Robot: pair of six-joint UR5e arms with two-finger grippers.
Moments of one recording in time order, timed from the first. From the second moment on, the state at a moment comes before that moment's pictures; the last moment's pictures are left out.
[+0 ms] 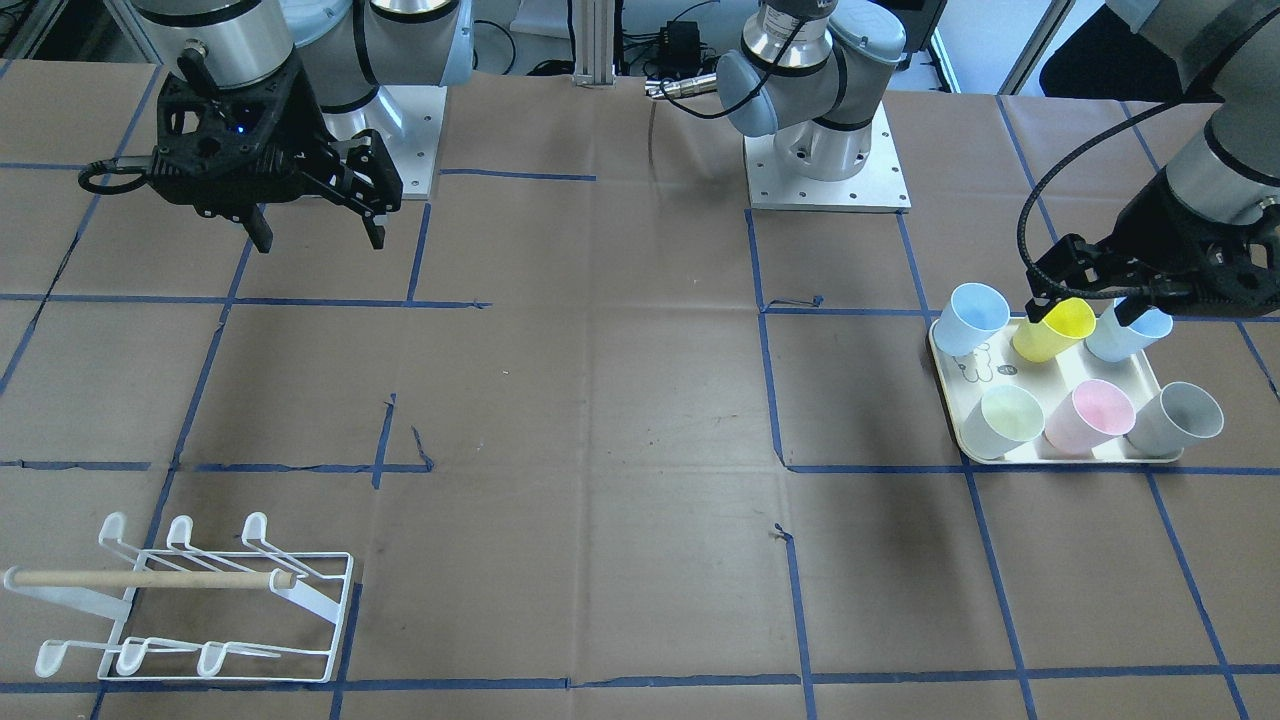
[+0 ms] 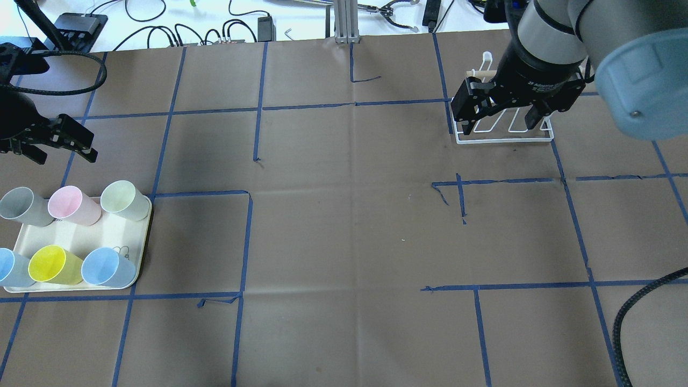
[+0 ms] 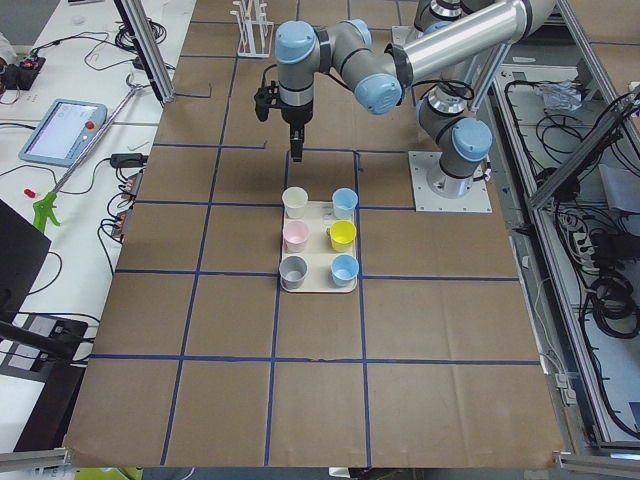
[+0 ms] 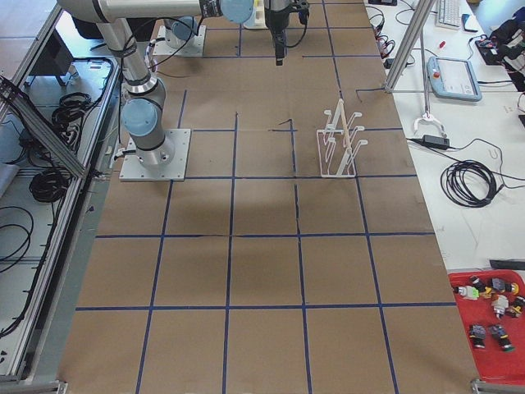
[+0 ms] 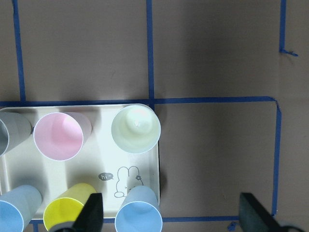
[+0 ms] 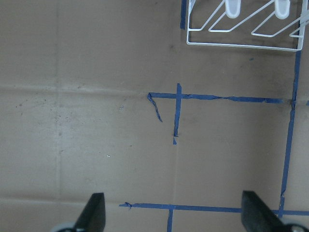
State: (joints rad) left arm -1.11 -1.59 -1.74 -1.38 1.56 0.48; right arm 1.61 -1.62 1.63 -1.64 -1.56 -0.02
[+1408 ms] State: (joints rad) left arm -1.11 -1.77 -2.01 -0.95 1.56 0.40; right arm 1.62 -1.57 1.63 -1.85 -1.45 0.13
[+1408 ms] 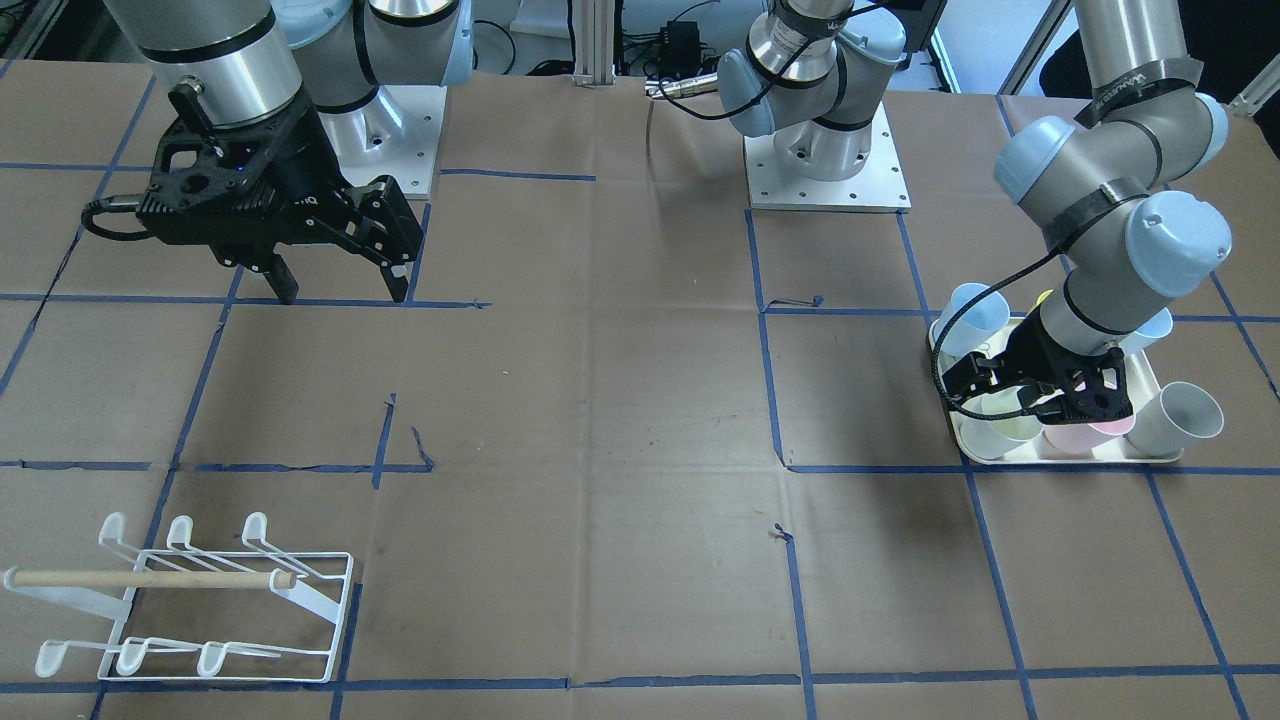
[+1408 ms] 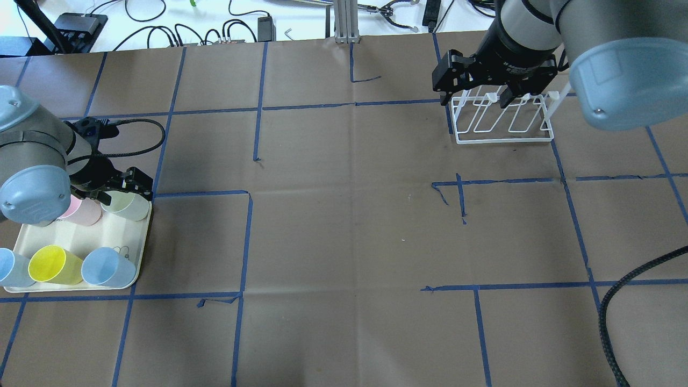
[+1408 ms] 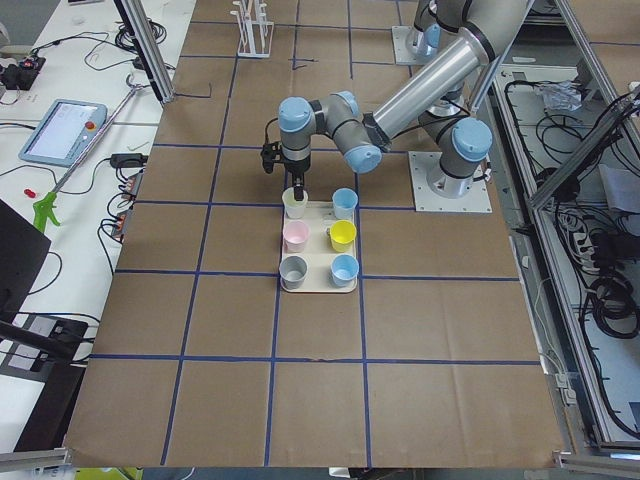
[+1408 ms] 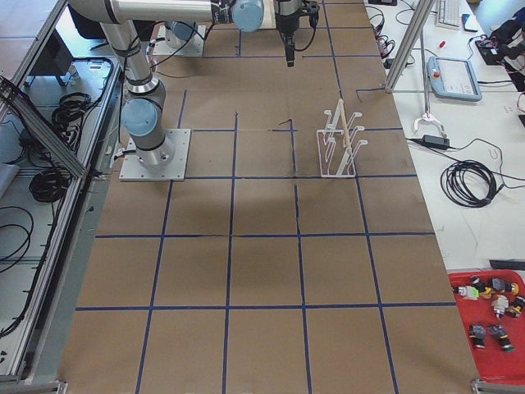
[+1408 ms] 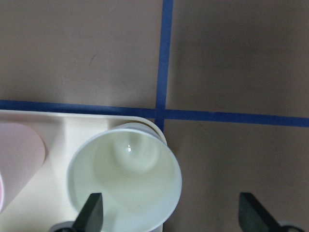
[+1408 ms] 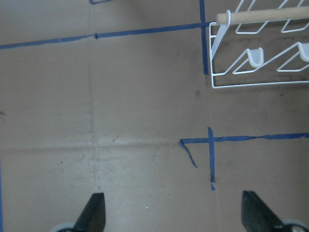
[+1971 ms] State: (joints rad) left arm -1.11 -1.79 -2.00 -0.96 1.59 0.41; right arm 1.62 -1.56 1.64 -2.02 -1.32 0.29
